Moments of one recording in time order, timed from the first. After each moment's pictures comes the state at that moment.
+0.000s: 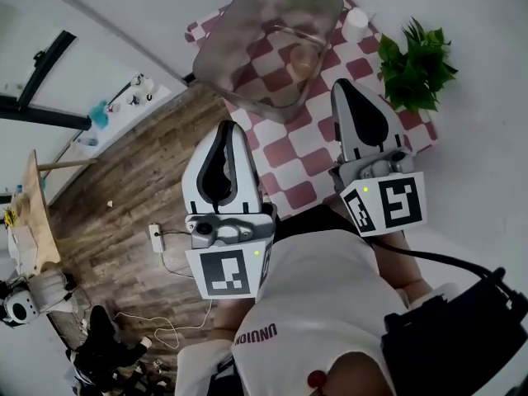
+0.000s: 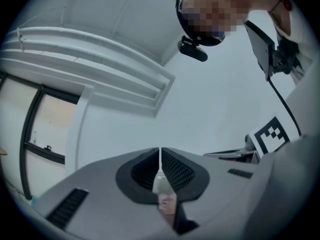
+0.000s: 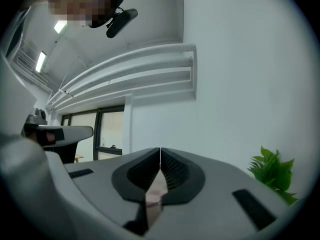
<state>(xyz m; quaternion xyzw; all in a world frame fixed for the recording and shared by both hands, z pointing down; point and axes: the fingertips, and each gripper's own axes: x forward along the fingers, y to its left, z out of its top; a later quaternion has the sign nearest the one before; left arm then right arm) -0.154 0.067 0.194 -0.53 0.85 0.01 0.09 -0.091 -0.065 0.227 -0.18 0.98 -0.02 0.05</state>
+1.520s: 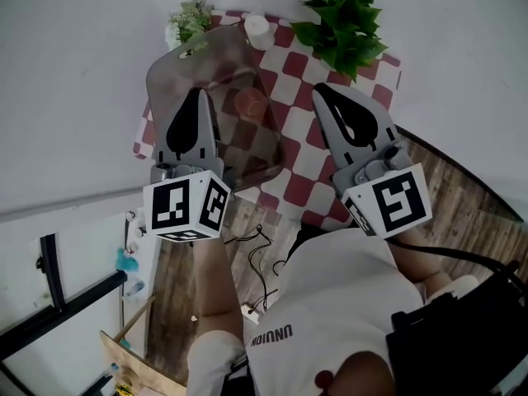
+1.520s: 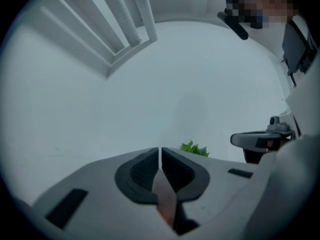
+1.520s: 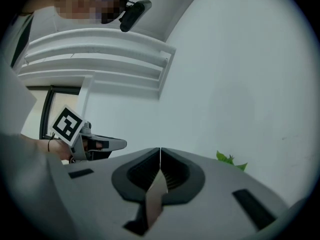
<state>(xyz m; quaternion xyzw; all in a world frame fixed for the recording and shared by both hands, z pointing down) -0.244 -0.146 0.243 -0.80 0.60 -0.05 -0.02 -0.088 -0.120 0.241 -0.44 0.90 -0.01 0.02</state>
